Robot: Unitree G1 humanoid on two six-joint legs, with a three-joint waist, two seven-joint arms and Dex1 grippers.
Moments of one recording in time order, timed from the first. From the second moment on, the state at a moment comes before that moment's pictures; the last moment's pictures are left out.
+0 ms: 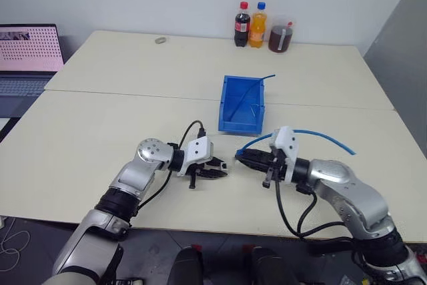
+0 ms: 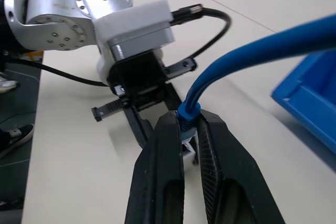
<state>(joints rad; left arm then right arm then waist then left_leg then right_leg) -0.57 0.54 -0.34 0.32 -0.12 0.02 -1.26 -0.31 -0.45 0.27 -0.40 0.40 0.56 0.70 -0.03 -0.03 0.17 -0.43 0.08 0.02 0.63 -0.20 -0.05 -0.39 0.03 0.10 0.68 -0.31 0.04</state>
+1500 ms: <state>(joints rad) -0.54 0.51 -0.32 0.30 -0.08 0.06 -1.24 -0.50 -0.47 0.45 -0.20 0.16 0.59 0.85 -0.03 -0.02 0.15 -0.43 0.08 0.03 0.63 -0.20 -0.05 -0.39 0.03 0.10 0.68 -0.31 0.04</state>
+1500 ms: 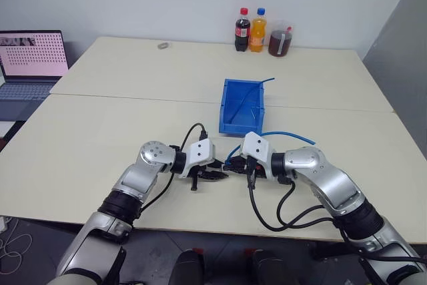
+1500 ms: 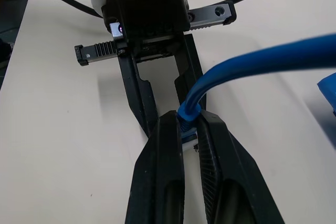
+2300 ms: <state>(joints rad) -0.52 0.50 -0.31 0.31 -0.06 0.05 -1.21 -0.45 -0.38 0.37 -0.12 0.20 0.54 0.84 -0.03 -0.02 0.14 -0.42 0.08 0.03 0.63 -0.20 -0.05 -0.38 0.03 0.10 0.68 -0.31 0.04</state>
